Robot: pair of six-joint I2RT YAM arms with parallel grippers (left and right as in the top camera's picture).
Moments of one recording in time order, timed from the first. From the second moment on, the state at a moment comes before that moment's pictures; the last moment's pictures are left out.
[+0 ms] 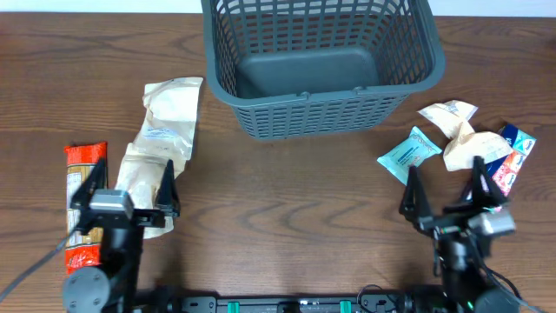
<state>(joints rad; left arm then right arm) 0.06 0.16 0.43 -0.11 0.16 -0.04 -0.02 0.05 0.25 0.25 -0.19 0.16</state>
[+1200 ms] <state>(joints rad) 0.06 0.83 1.10 -0.37 0.70 -0.12 -0.02 0.56 1.00 -0.35 -0.53 0.23</state>
